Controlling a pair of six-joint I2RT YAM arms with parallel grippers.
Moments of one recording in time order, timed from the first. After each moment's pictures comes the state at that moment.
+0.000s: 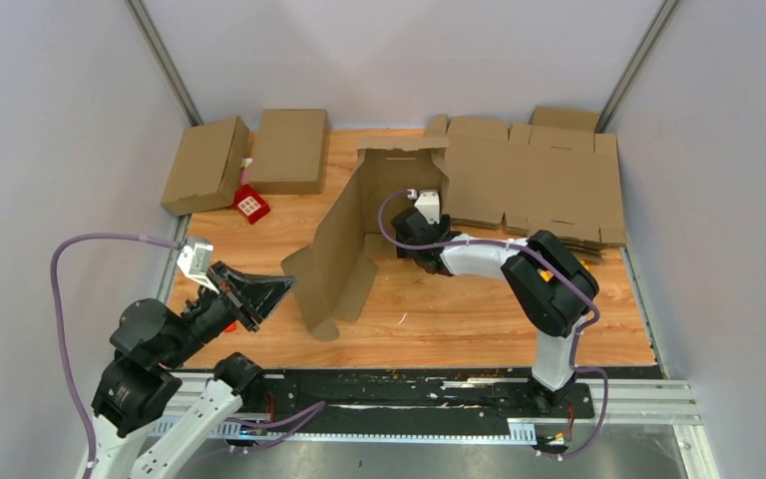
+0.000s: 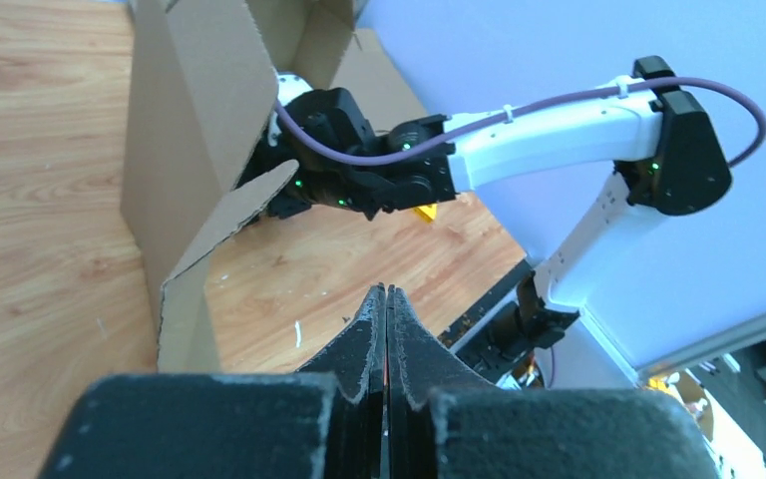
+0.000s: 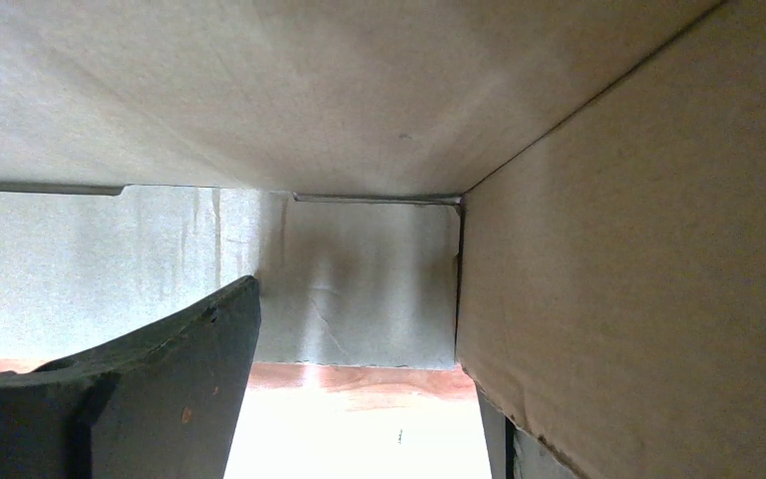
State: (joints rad) left arm -0.56 0.27 0.90 -0.61 0.22 -0.56; right arm 0.76 1.87 1.07 -0.07 0.55 0.51
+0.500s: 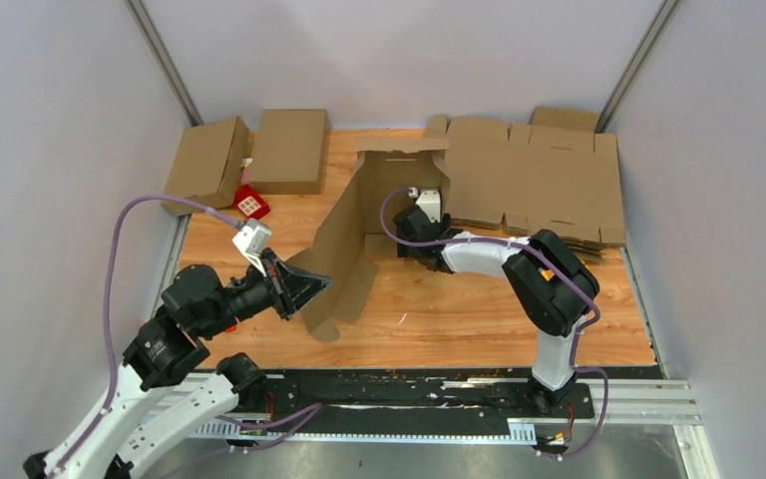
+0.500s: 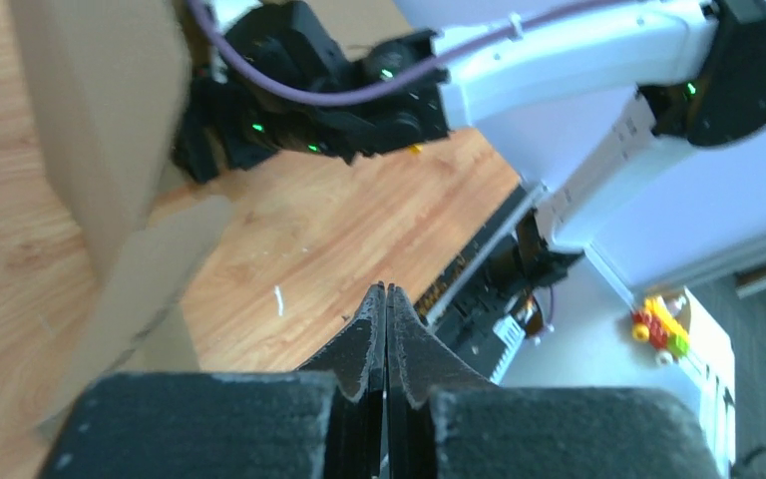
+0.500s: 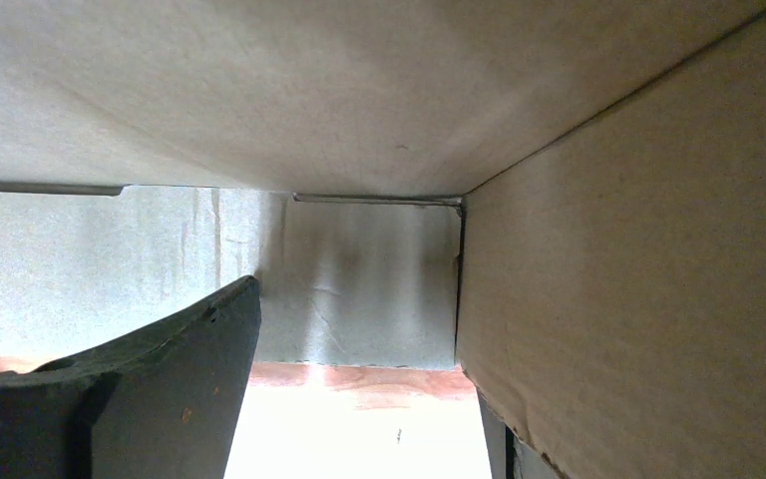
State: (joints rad) left arm -0.66 0.43 0.84 -0.50 0.27 -0.53; right arm 0.74 1.87 1.08 -0.09 0.51 0.51
